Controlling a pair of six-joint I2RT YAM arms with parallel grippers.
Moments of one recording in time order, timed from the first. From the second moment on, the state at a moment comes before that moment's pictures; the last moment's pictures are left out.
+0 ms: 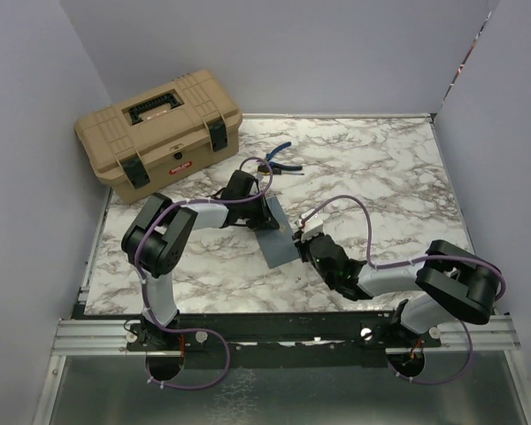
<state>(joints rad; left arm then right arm) -0.51 1.88 0.97 0.09 0.43 -0.76 1.00 1.48 0.41 0.71 0.51 0.08</state>
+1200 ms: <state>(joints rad) -0.51 1.90 1.03 0.01 0.45 -0.63 1.00 1.44 0.65 0.20 0.71 0.30</state>
